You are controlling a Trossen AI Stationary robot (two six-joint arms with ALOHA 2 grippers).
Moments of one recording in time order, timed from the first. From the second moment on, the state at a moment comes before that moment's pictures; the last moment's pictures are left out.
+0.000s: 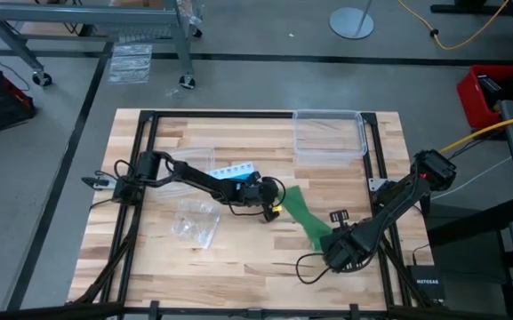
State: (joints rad) left arm -0.08 2.19 1.25 0.09 -0.34 -0.39; right arm 0.76 1.60 0.98 -1.04 0.05 0.54
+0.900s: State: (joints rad) left arm -0.07 2.13 1.25 0.11 -0.21 -0.14; right arm 0.76 1.60 0.97 -0.99 -0.04 0.54
